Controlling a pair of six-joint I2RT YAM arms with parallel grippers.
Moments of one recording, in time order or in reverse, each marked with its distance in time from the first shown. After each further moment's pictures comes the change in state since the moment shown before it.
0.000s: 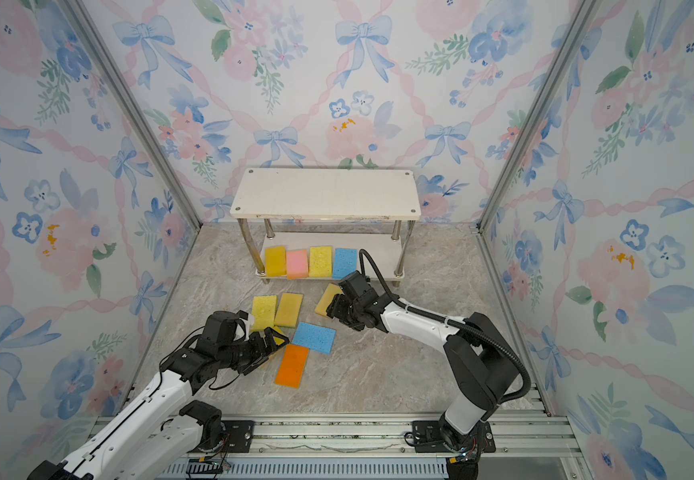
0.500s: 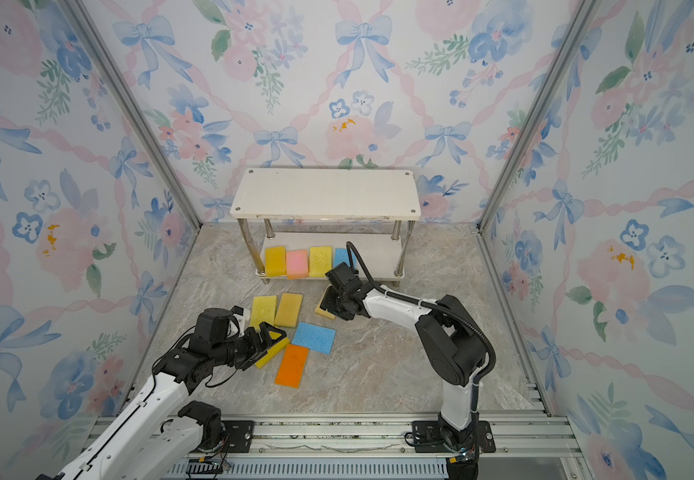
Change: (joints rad) left arm 0.072 -0.035 0.022 -0.012 0.064 0.016; right arm -0.010 0.189 0.198 -0.076 0.032 -0.015
